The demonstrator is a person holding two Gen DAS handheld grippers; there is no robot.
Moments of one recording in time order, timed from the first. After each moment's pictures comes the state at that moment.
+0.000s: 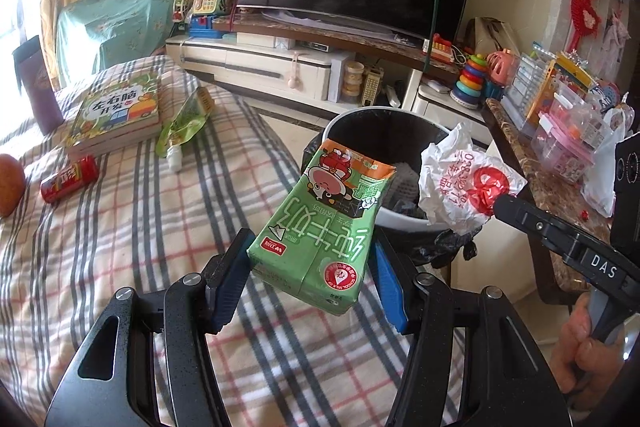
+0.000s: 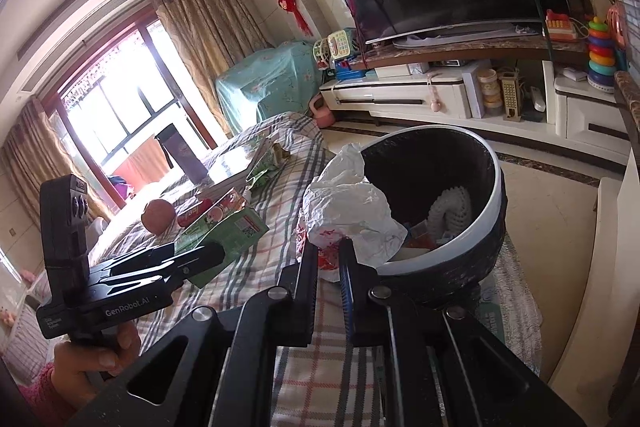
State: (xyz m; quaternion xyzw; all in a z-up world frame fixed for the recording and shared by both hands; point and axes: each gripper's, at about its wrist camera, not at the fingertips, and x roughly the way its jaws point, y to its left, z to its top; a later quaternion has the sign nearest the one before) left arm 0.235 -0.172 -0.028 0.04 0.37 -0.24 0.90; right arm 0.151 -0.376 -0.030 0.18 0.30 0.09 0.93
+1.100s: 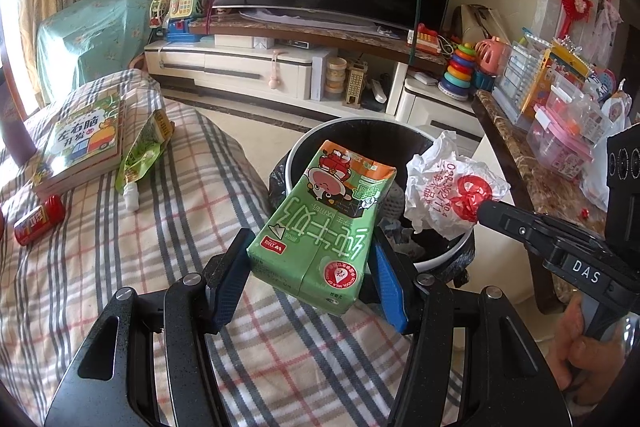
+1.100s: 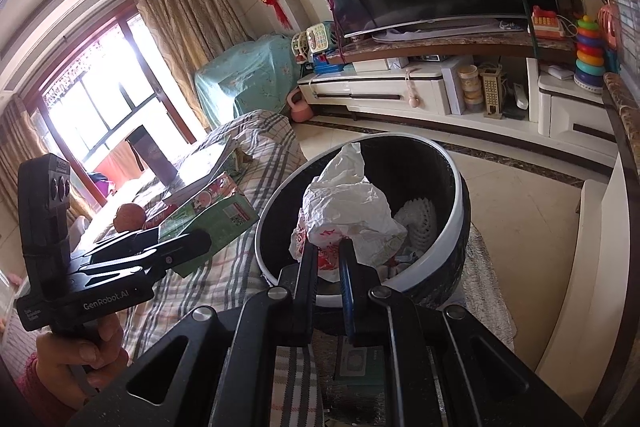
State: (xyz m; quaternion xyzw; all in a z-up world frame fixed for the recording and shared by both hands) left arm 0.265 -0.220 -0.025 0.07 0.37 -0.26 0.89; right arm 0.174 -0.406 -0.033 0.17 0.32 0.06 0.93
